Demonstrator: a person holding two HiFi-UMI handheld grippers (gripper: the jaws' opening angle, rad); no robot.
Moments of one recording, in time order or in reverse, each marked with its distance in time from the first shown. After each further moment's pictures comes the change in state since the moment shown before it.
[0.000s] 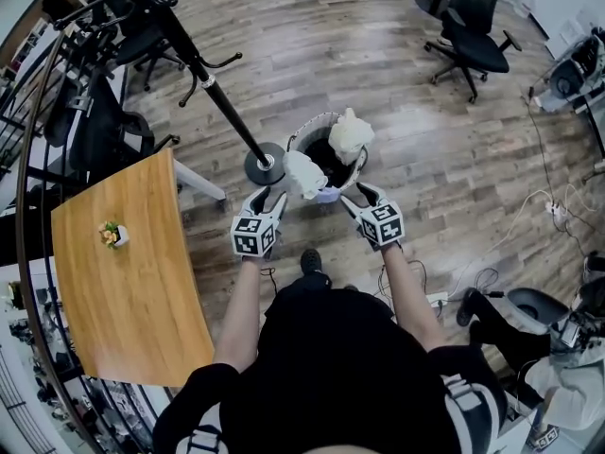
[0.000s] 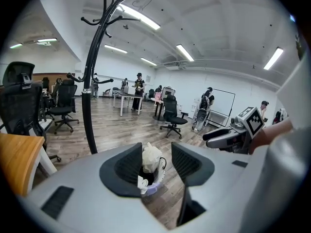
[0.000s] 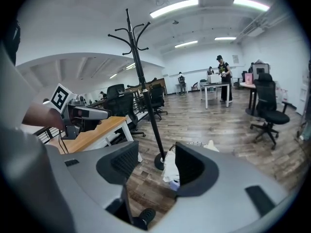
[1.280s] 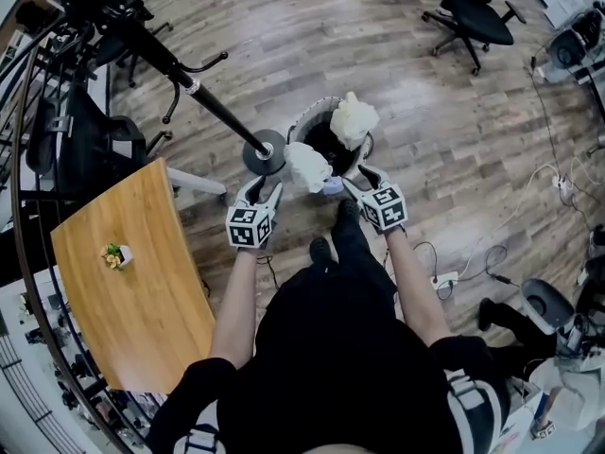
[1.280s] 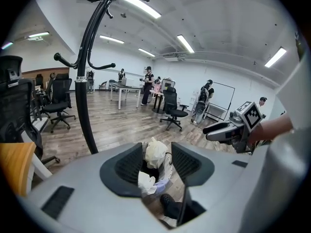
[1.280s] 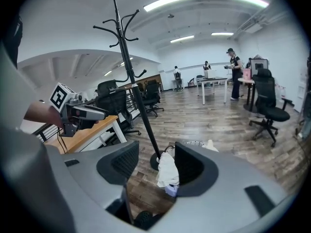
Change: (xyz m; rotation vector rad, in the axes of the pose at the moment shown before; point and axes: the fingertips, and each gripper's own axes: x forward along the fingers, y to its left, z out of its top) left arm 0.057 0.065 -0.005 0.018 0.104 -0.036; right arm 0.069 -0.034 0.011 0.030 0.046 -0.040
